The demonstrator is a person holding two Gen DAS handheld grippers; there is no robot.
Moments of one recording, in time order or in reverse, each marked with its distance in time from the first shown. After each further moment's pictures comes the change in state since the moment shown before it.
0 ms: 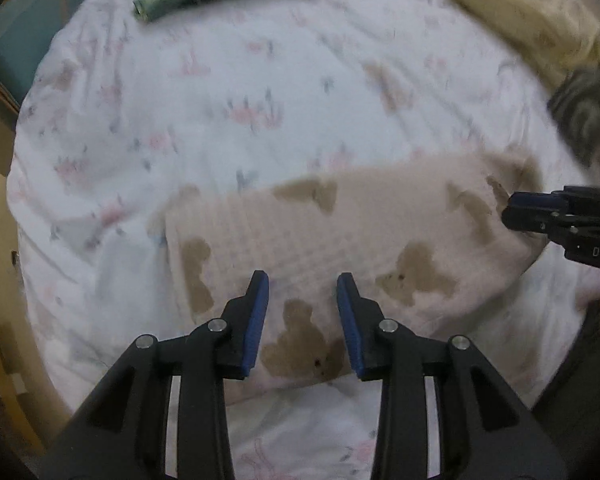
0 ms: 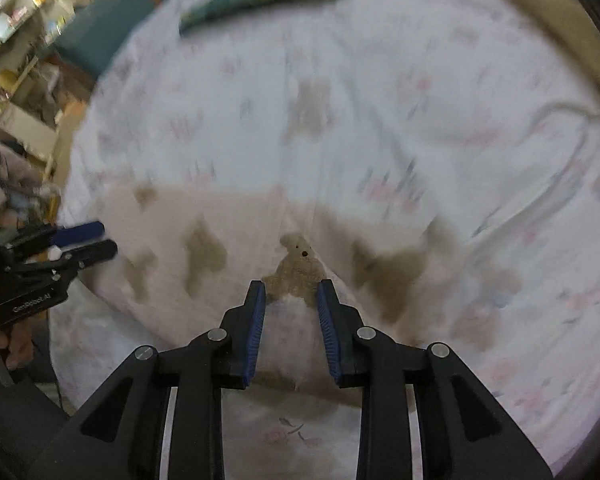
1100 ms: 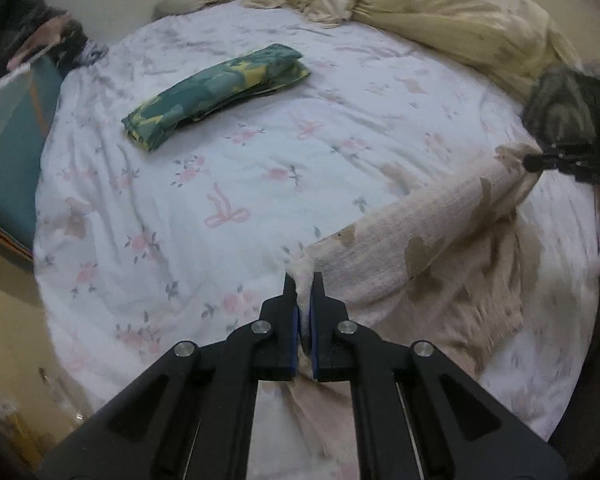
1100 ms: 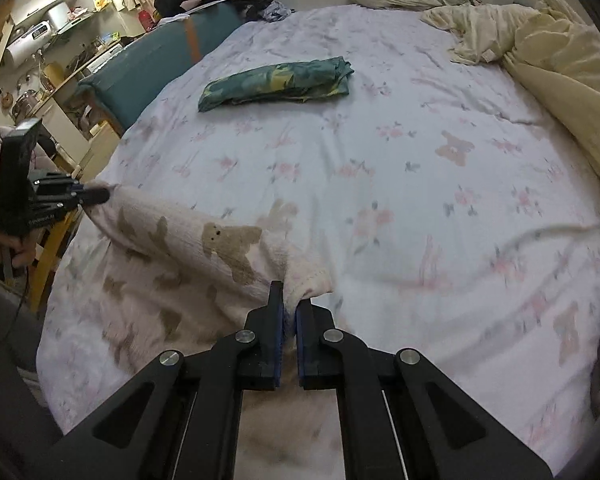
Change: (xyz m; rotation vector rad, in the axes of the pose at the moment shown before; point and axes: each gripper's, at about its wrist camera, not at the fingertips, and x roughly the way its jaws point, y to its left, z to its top) left arm -0.049 0.051 0.079 0.255 -0.244 -0.012; right arm -0.075 -0.044 0.048 -0.177 -0.292 0.046
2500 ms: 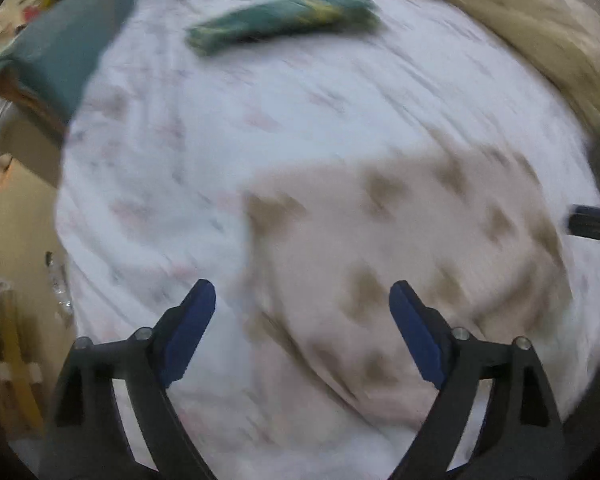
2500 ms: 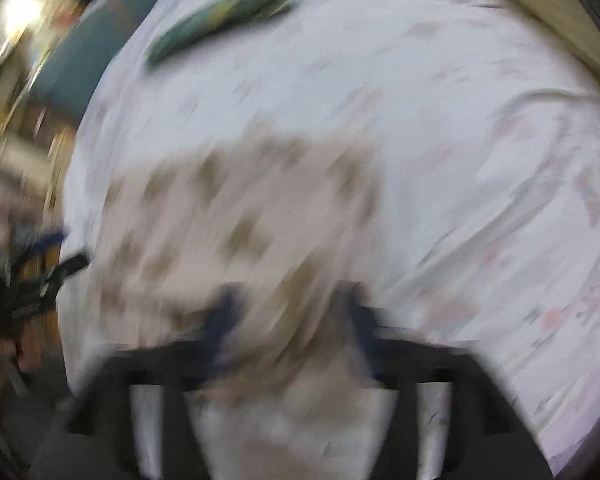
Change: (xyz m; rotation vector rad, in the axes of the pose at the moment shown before) left arm 0.029 -0.015 -0.008 -0.369 0.139 0.171; right arm 0.028 -0.016 -0.020 0.348 0.174 -0.063
